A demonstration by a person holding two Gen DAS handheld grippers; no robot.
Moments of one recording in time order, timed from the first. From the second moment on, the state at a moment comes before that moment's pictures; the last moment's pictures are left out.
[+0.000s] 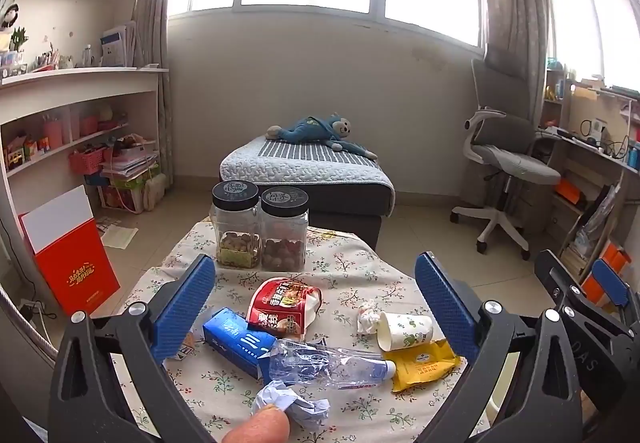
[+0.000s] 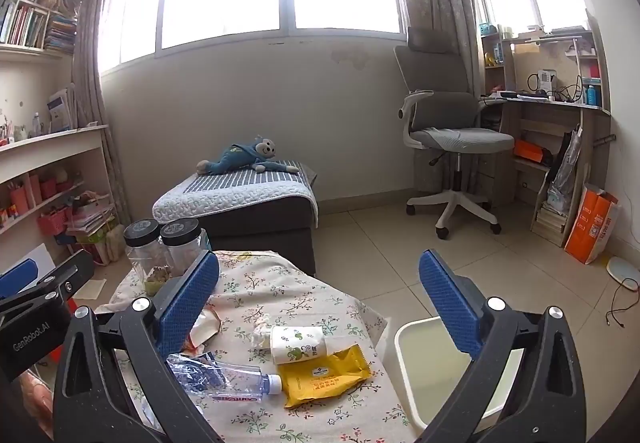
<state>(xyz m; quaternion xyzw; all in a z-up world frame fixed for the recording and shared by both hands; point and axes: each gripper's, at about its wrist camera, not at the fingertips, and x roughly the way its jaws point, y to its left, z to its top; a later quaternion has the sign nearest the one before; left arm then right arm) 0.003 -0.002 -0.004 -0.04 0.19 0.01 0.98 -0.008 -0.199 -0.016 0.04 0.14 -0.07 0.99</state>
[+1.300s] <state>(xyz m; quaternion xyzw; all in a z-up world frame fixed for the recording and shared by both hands) -0.003 -0.003 0.002 -0.04 0.19 0.00 0.98 -0.006 -0.198 -0.018 0.05 0.14 -0.07 0.99</state>
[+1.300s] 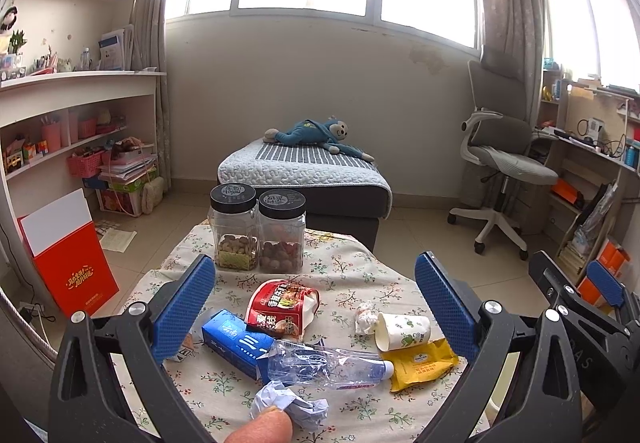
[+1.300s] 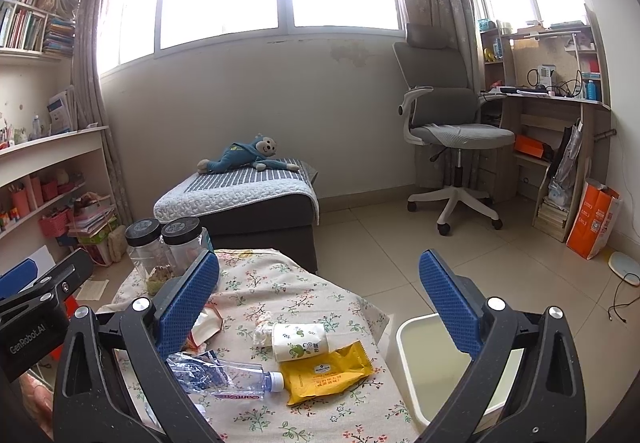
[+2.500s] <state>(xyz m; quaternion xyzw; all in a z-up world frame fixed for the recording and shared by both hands) -0.001 -0.001 -0.005 -0.04 0.19 0.00 0.98 -0.005 -0.197 -0.019 0.05 0.15 -0.07 0.99</state>
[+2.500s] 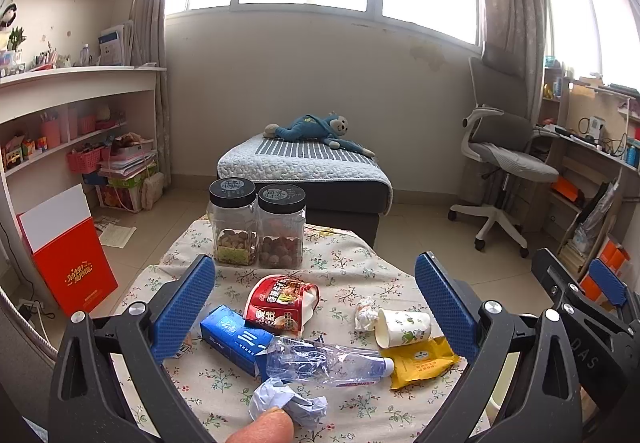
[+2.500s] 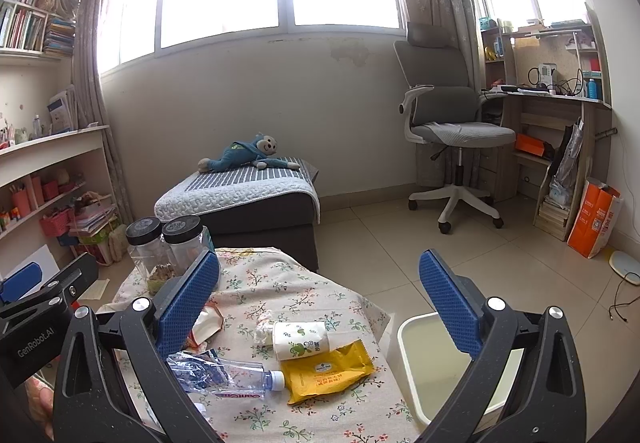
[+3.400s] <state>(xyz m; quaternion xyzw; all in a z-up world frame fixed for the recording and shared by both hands) 0.095 0.067 -0.070 -0.13 0.49 -0.01 0.86 0.061 -0.227 -0.065 0.10 0.37 -0.01 0.93</state>
